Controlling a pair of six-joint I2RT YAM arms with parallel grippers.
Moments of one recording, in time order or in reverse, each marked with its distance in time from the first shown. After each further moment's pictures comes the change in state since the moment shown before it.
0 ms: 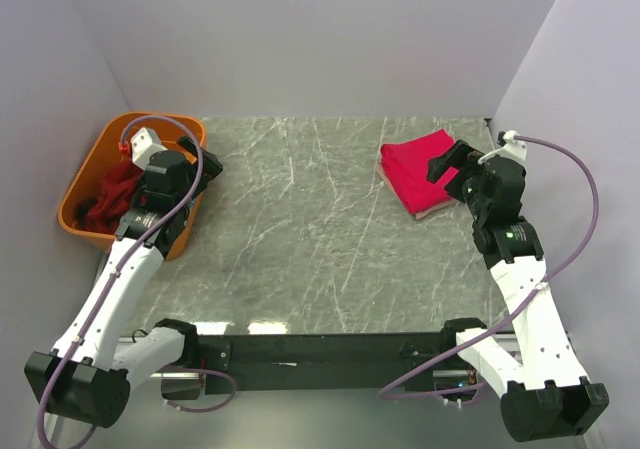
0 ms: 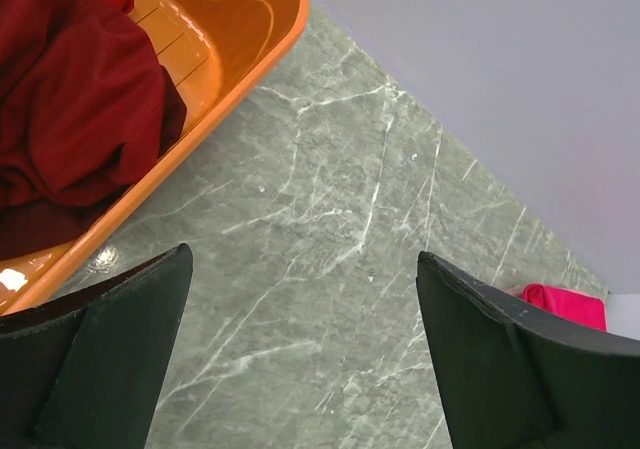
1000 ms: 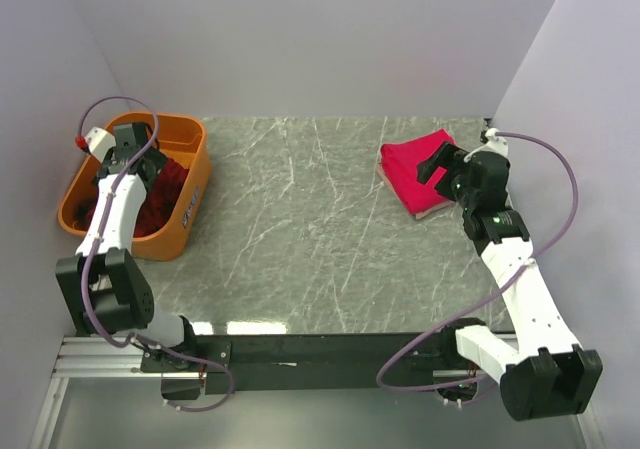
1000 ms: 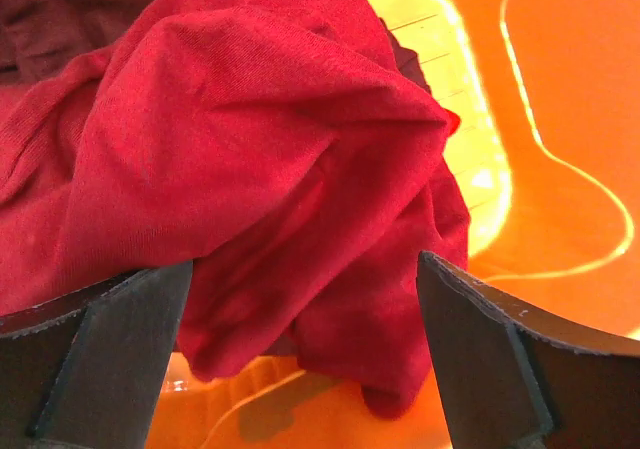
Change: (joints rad) left arm 0.416 0.445 0.238 -0.186 -0.077 0.019; right arm 0.000 0.098 -0.039 0.069 -0.049 -0.008
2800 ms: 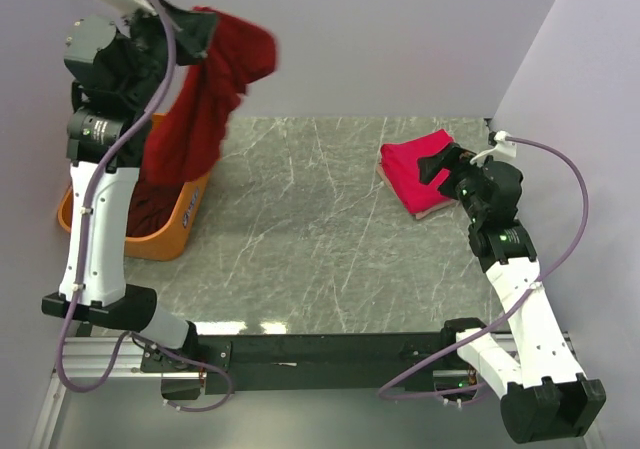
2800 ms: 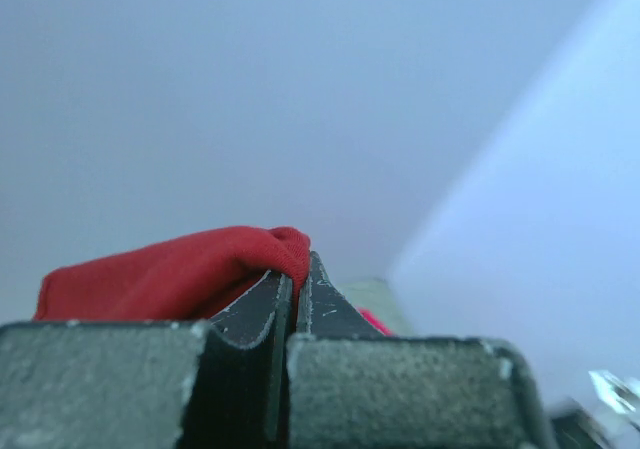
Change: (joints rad) left arm -0.352 0.043 0.930 0.111 0.603 0.289; right arm 0.000 -0.105 -0.045 0.101 -0.083 -0.026
